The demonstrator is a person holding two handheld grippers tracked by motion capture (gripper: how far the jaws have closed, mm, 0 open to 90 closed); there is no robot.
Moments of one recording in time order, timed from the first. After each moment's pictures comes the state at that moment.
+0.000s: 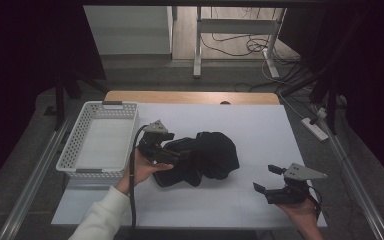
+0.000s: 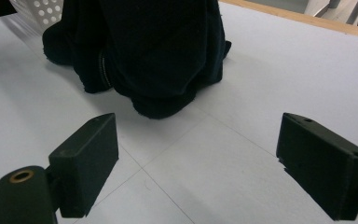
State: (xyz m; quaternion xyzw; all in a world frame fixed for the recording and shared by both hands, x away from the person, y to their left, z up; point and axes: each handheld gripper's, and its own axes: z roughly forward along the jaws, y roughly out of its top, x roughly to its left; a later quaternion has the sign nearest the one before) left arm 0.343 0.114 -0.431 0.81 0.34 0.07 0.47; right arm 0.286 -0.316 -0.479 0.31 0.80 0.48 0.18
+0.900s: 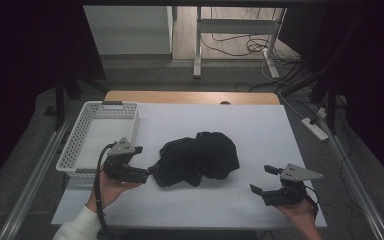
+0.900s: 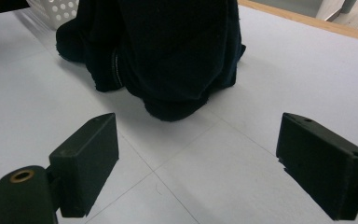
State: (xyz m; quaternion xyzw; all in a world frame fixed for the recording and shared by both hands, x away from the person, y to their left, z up) left arm 0.279 0.180 -0.440 0.80 0.38 0.13 0.44; right arm 0.285 -0.307 -0.478 0.28 0.81 0.48 0.17
